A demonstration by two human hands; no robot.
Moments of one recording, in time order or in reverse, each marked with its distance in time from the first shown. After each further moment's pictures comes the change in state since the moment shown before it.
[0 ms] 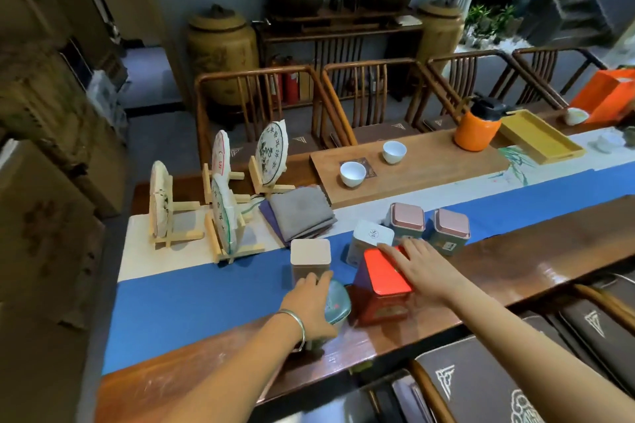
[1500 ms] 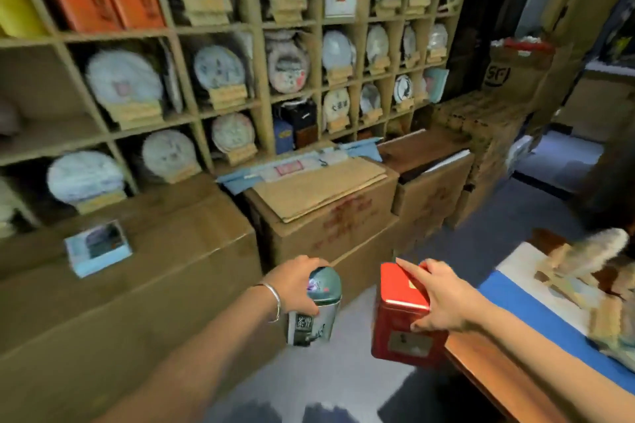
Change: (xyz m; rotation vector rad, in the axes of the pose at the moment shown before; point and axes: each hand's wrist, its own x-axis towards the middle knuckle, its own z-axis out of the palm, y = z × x) left_hand -0.587 -0.162 0.073 -0.347 0.656 -0.899; right_hand -0.051 -0.502 -0.148 0.064 0.023 -1.022
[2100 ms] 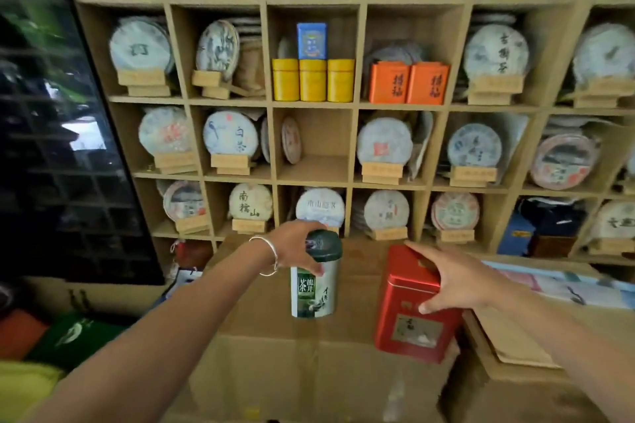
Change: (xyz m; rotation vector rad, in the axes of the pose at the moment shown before) left_hand -0.221 -0.259 -0.256 0.004 0.476 -0.595; right_hand 0.278 -0.384 -0.118 -0.049 -0.024 -0.746
